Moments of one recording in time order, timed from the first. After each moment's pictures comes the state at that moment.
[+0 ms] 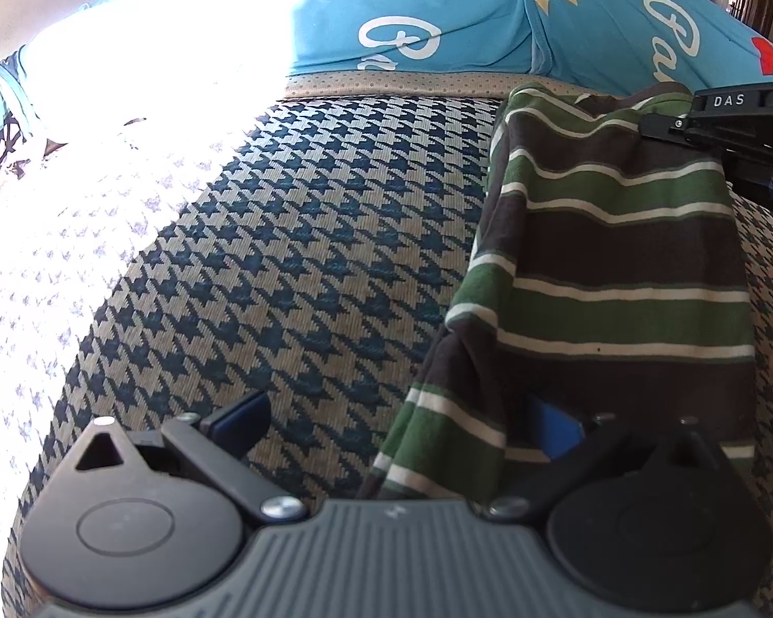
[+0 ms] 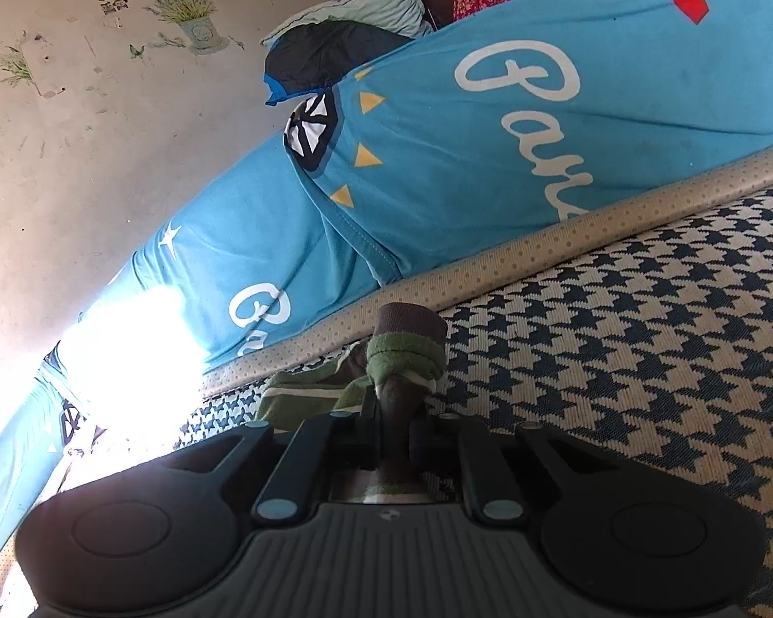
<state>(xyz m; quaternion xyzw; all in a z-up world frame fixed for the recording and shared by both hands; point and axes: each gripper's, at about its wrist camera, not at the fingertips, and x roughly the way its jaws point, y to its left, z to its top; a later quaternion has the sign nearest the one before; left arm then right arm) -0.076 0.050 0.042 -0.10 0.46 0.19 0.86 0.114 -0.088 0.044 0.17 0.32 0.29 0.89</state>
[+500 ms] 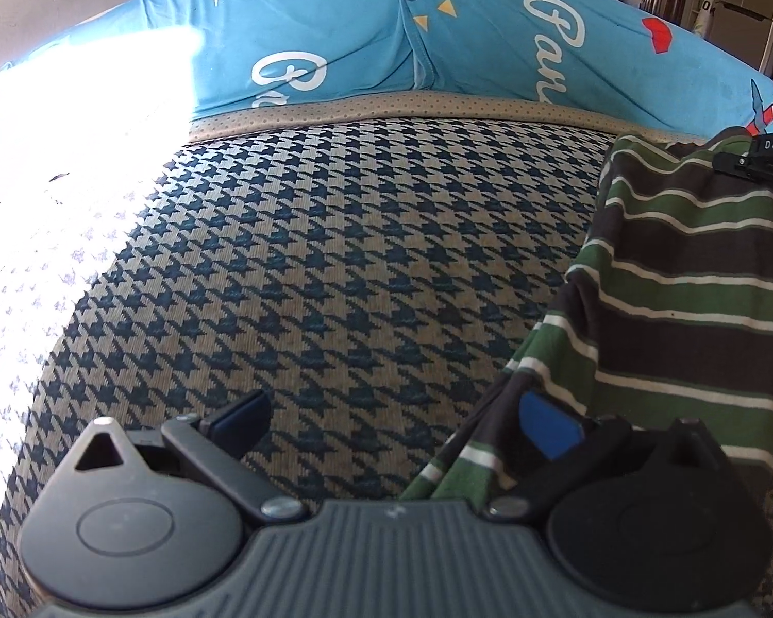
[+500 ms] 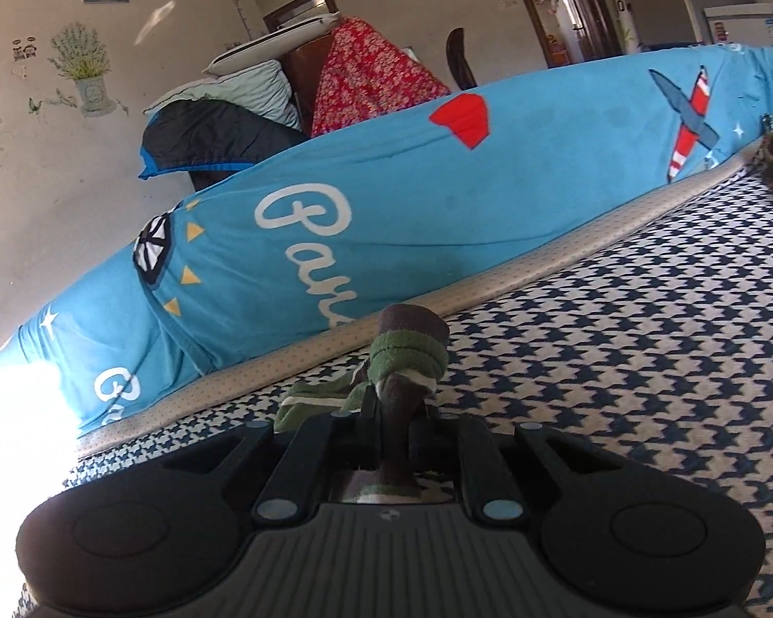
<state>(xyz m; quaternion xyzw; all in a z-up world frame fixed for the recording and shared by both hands) -0.083 -0.004 0.052 -0.06 0.44 0.10 0.89 0.093 -0.205 0.073 0.15 0.28 0.12 0.94</state>
